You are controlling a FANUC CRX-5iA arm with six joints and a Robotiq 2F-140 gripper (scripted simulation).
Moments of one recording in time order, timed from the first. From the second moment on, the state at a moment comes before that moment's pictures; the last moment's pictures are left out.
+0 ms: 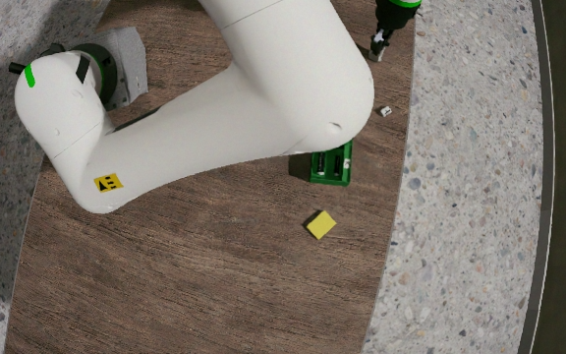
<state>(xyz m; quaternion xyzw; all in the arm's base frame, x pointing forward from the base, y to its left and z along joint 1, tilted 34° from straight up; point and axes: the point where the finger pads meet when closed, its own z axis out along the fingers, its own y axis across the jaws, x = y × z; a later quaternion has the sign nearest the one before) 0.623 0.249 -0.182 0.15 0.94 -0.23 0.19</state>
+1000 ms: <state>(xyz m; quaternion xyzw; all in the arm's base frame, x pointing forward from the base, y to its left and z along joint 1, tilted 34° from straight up) 0.609 0.273 -0.142 0.15 0.94 -0.23 0.19</state>
